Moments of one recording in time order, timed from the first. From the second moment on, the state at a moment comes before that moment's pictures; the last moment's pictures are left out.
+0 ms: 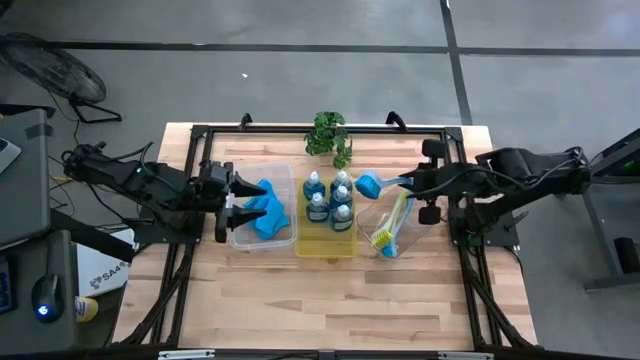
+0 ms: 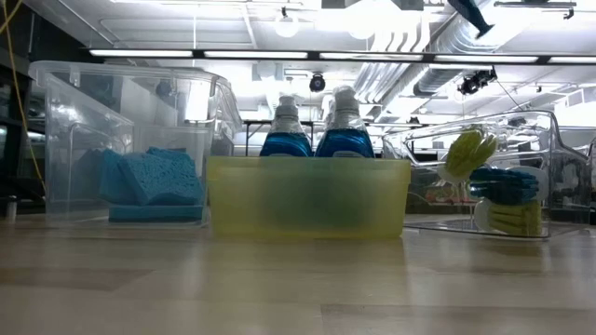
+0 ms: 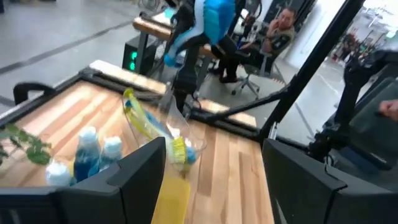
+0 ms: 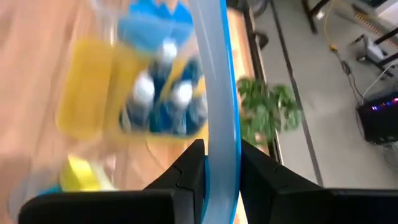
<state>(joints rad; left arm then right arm) -0.39 0.89 1.13 -0.40 -0.44 -0.44 0.22 1.07 1.37 -1.06 0.49 -0.08</state>
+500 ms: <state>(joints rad) -0.39 0.90 1.13 -0.42 -0.43 -0.53 0.08 1.08 1.36 -1.34 0.42 -0.33</state>
